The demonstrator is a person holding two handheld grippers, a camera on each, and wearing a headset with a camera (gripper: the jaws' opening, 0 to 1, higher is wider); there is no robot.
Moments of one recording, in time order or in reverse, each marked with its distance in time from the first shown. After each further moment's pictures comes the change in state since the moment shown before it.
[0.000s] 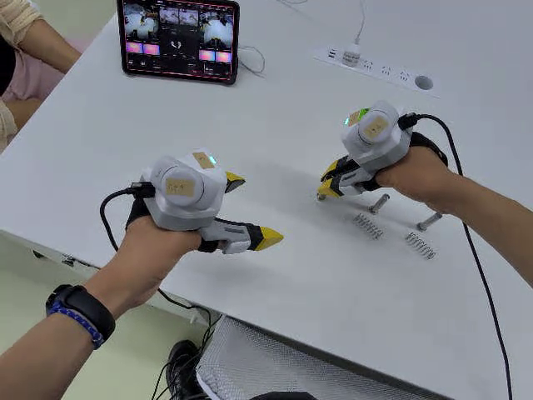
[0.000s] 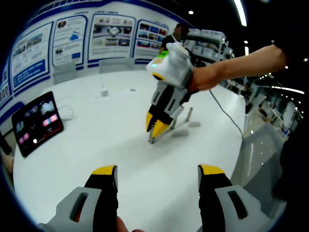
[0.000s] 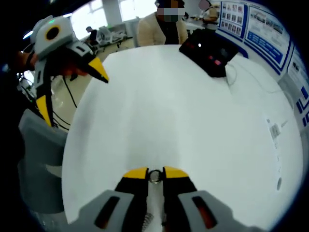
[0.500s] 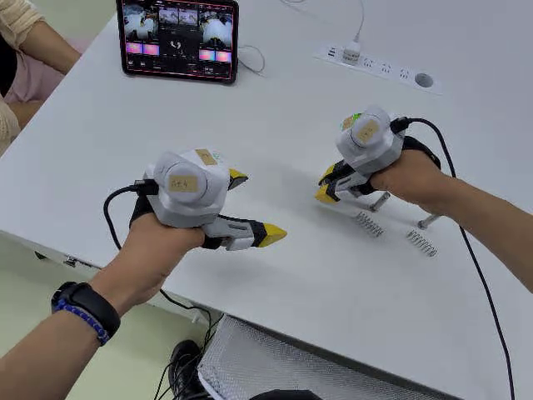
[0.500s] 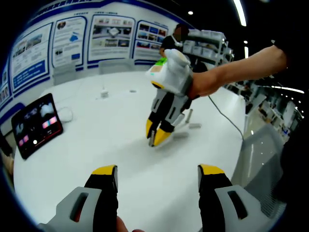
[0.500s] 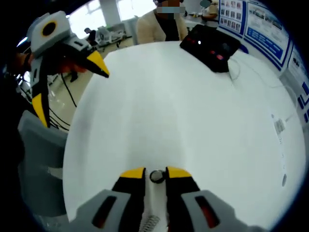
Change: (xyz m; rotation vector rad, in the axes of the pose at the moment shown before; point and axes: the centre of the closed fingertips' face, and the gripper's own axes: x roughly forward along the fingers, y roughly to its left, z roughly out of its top) left arm 0.003 -0.001 0.005 0.007 -0.005 -0.001; right arm 0.005 0.006 -0.005 0.032 0.005 0.015
